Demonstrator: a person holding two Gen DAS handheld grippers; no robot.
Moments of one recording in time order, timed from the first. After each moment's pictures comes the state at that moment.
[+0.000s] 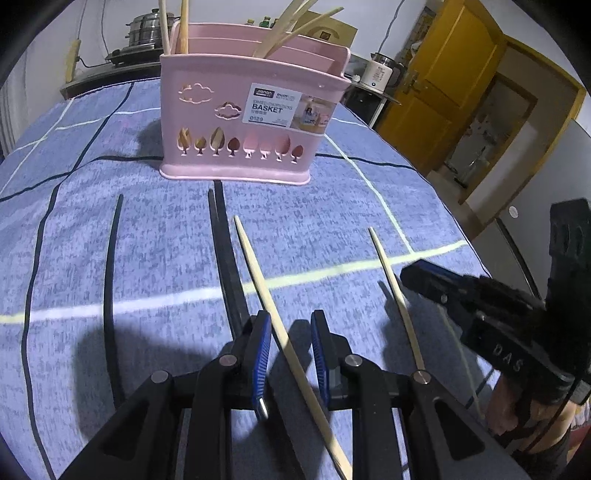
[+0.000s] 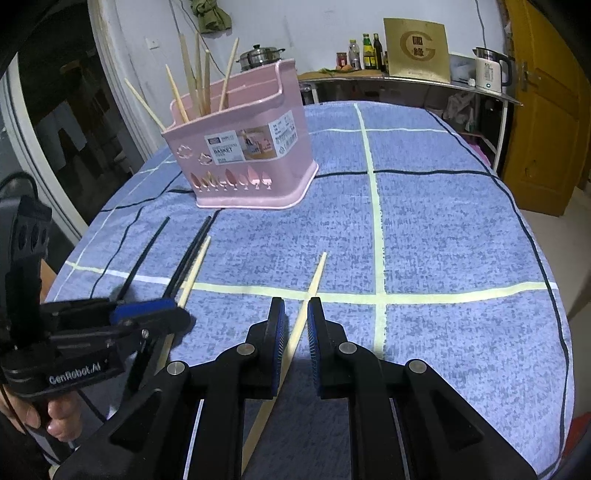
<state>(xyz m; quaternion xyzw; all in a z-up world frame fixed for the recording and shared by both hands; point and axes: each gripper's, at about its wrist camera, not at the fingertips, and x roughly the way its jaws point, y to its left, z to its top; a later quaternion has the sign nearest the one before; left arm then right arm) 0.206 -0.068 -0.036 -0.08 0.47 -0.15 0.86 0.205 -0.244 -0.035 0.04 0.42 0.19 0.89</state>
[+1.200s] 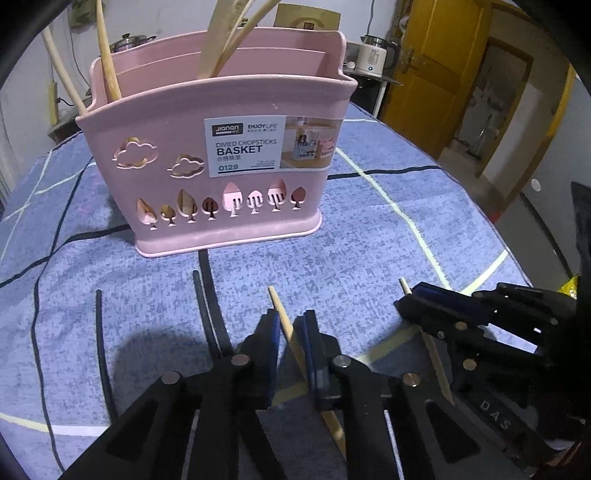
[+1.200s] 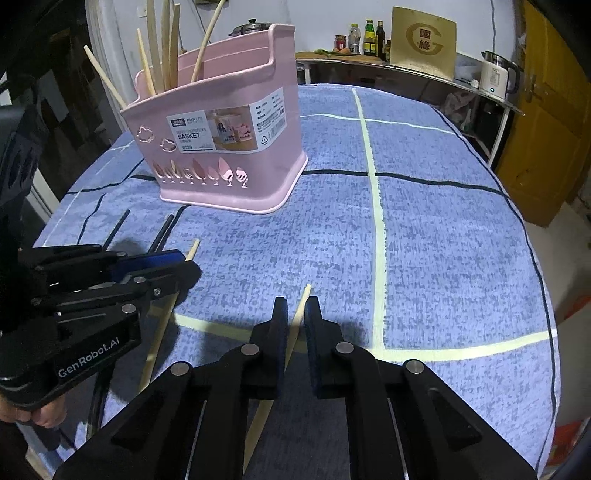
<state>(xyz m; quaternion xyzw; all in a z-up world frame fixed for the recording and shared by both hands) 0.268 -0.101 -0.037 0.01 0.47 -0.13 0.87 0.248 -0.222 -0.044 -0.02 0.45 0.16 0.88</state>
